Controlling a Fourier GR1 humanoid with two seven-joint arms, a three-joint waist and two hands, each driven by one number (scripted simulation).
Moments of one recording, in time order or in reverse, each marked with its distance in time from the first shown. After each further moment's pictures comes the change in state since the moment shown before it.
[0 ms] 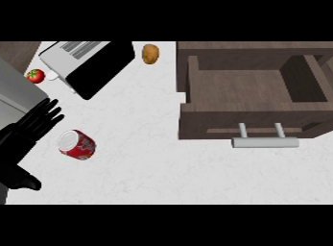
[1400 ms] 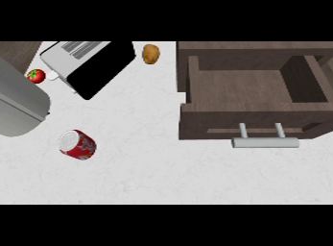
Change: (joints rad) left arm 0.169 0.298 0.111 -0.337 0.570 0.006 0.252; right arm -0.044 -0.039 0.208 -0.014 0.112 -0.214 -0.012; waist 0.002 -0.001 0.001
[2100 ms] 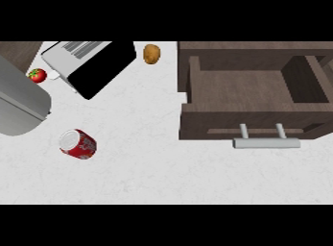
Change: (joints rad) left arm 0.060 -0.017 0.045 -0.065 -0.241 -0.114 -0.230; right arm -0.099 0.001 0.128 0.036 0.119 -0.131 0.029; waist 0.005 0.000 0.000
